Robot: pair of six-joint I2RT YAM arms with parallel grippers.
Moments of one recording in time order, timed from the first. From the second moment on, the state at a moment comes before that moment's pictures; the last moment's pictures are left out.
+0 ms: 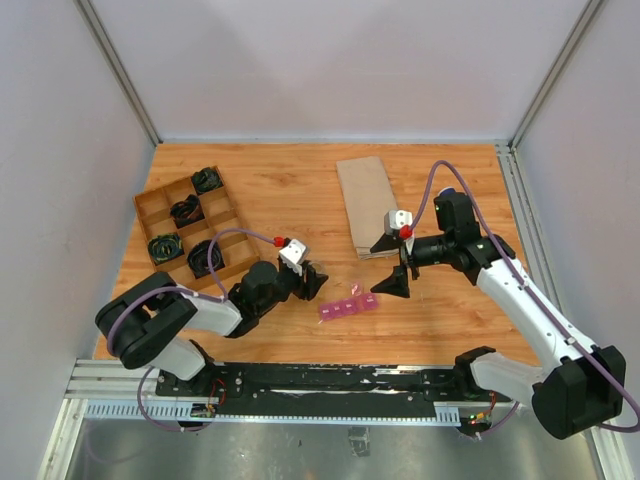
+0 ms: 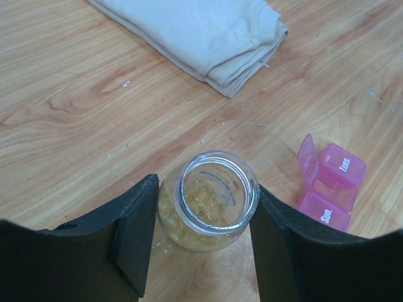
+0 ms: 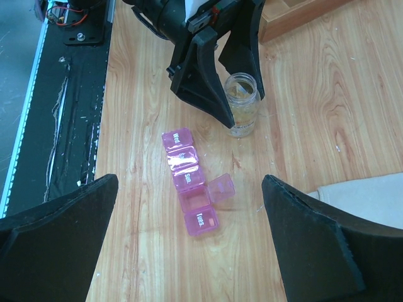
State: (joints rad) left arm -0.79 1.46 0.28 0.98 -0.02 -0.15; right arm 0.35 1.10 0.90 -0.59 -1.06 -0.71
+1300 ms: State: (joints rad) left arm -0.77 0.80 0.01 1.04 0.15 -0.15; right arm 0.52 1.34 1.02 -0.65 -1.05 -1.00
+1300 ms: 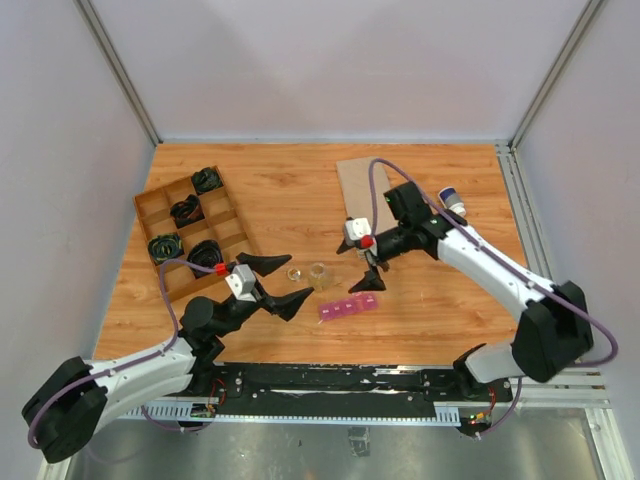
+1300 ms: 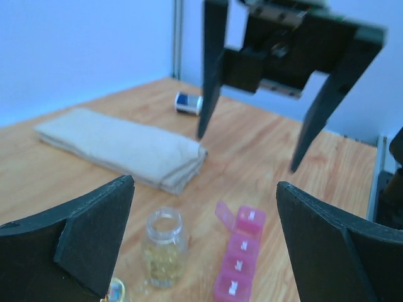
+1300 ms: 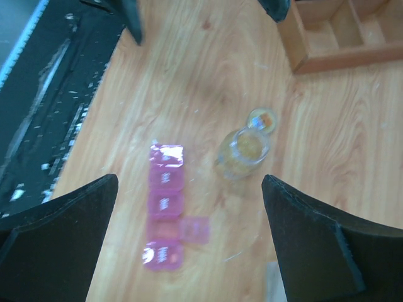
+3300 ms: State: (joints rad) left arm -0.84 0.54 0.01 0.92 0.20 -0.18; right arm 0.68 1.71 1.39 -0.70 -0.79 -0.85
